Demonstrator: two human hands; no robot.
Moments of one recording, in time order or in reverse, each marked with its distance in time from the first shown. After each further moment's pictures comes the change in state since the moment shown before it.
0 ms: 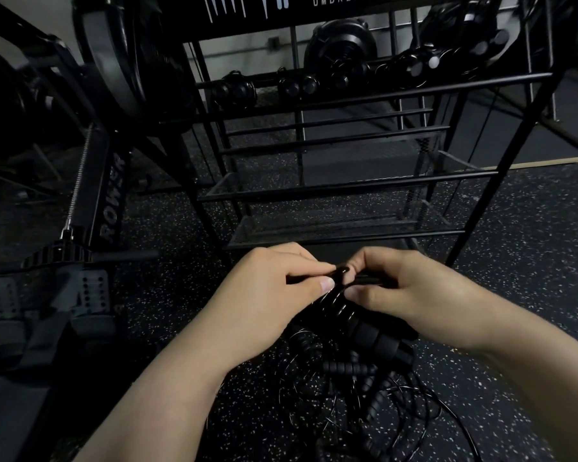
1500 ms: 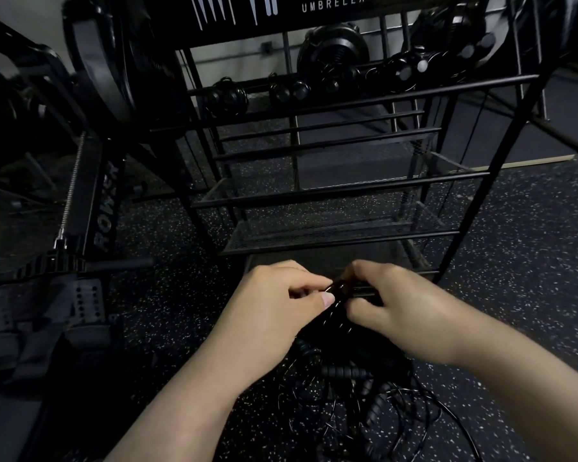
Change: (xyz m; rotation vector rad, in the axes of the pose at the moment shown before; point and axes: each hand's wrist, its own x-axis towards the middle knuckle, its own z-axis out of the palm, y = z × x) left_hand 0.000 -0.003 0.021 -0.064 0.082 -0.103; right_hand 0.002 0.003 0.009 -0.207 0.052 0.071
